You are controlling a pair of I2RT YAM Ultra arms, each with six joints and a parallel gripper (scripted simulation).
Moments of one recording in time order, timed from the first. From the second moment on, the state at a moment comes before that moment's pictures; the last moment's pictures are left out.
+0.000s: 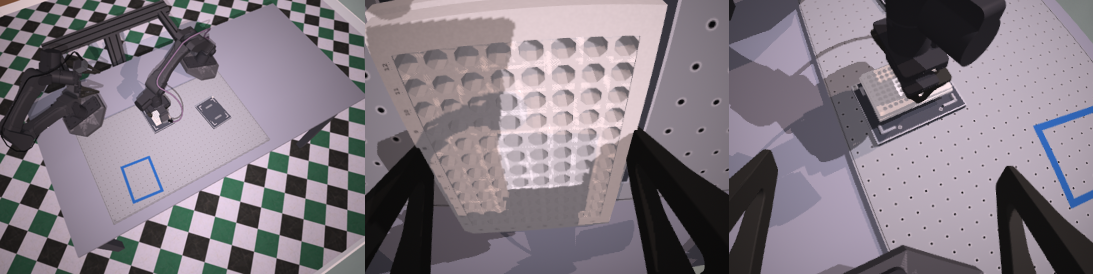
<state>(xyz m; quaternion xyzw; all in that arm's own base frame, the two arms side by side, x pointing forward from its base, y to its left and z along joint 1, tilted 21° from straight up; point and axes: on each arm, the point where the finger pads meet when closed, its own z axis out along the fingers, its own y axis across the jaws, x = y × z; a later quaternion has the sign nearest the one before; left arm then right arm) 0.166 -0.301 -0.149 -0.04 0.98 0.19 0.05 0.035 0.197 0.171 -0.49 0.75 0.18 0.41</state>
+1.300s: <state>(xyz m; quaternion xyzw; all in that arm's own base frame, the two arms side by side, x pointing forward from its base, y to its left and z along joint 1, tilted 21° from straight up) 0.169 -0.297 -0.172 -0.04 0.98 0.18 0.05 0.035 0.197 0.171 -0.49 0.75 0.18 0.41</state>
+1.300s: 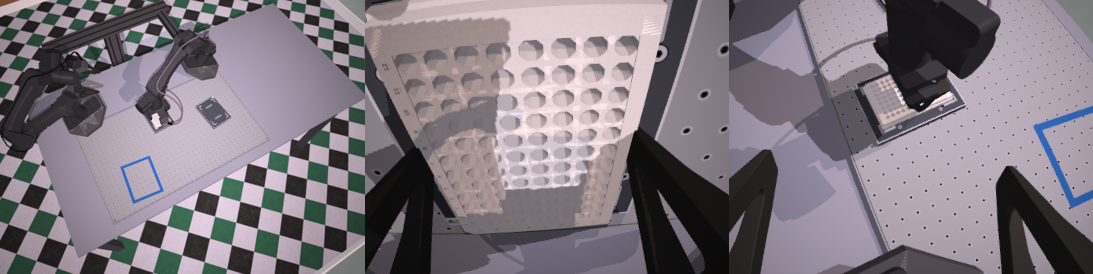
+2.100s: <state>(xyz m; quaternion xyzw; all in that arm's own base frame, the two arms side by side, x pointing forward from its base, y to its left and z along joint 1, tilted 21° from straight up) 0.169 -0.296 -0.171 -0.04 0.98 0.18 0.05 0.035 0.197 0.171 -0.49 0.75 0.18 0.41</state>
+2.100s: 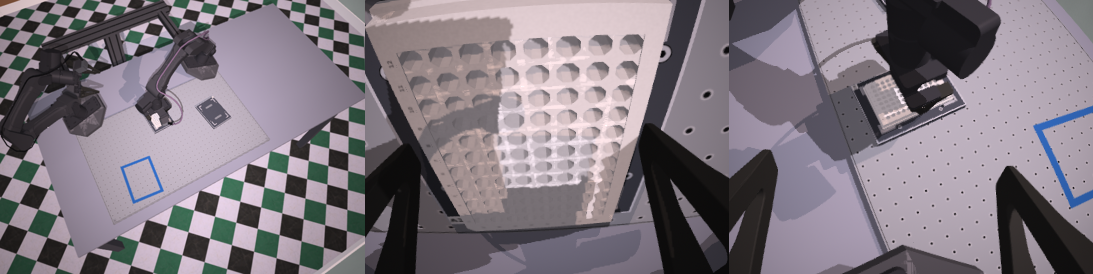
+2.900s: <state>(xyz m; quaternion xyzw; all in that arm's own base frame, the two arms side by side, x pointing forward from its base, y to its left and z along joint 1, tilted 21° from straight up) 0.163 -0.340 -0.098 -0.03 0.99 0.15 0.06 0.035 0.197 0.171 -0.49 0.75 0.18 0.41</state>
